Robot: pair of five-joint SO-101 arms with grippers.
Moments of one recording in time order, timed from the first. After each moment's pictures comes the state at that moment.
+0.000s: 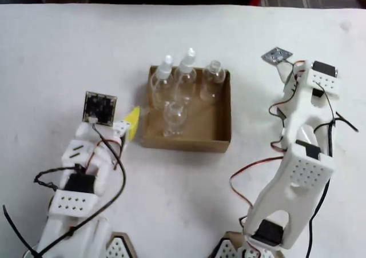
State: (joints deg) left arm -0.7 -60.0 83.5 12.8 -4.3; right arm 18.0 36.4 -24.7 79.4 58.2
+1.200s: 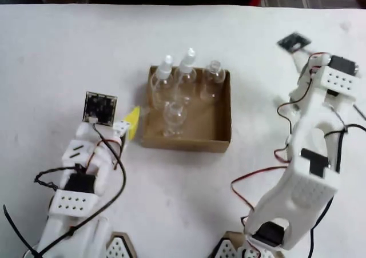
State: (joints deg) left arm -0.7 -60.0 83.5 12.8 -4.4; right arm 20.6 23.3 -24.3 81.1 55.4
